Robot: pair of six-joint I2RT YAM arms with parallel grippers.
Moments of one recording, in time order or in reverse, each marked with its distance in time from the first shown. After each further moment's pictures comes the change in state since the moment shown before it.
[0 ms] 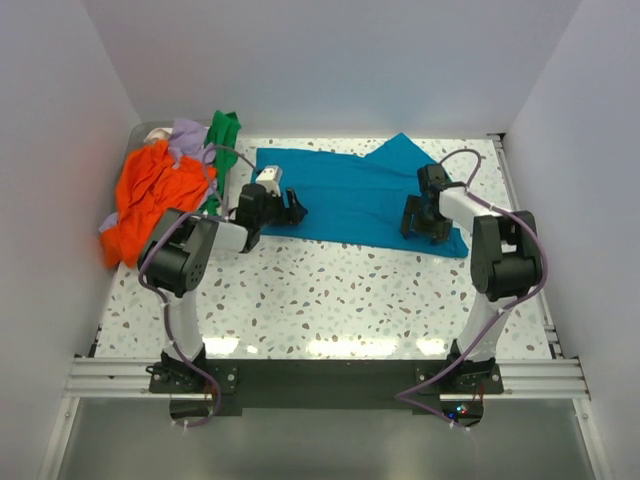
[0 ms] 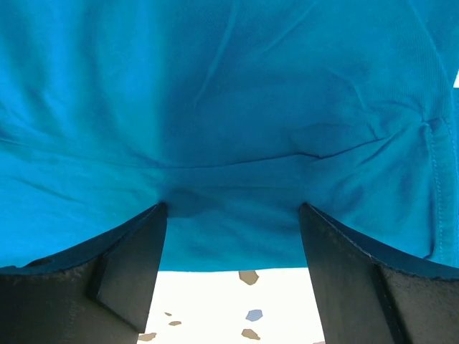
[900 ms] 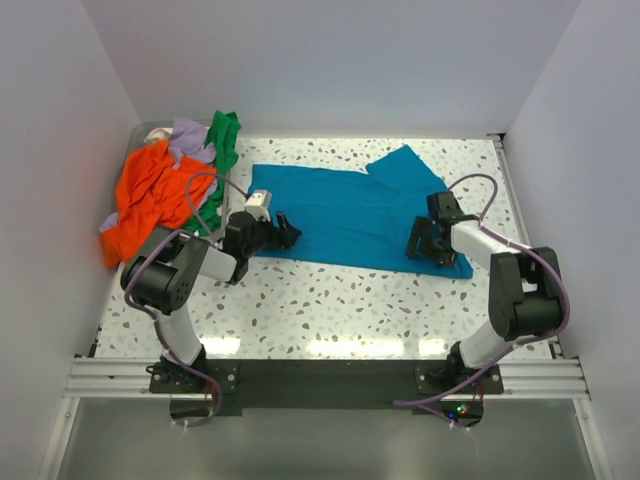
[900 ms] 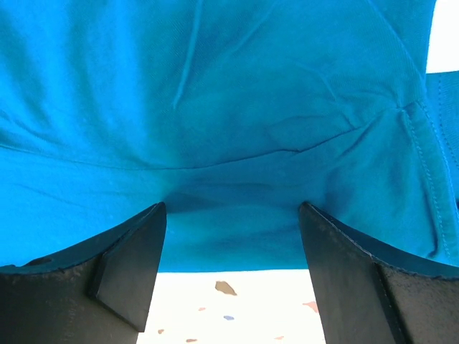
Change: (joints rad) left arm -0.007 -0.151 -0.341 0.251 0.014 -0.031; right arm 0.001 -0.277 -0.353 0.139 -0.008 0.055
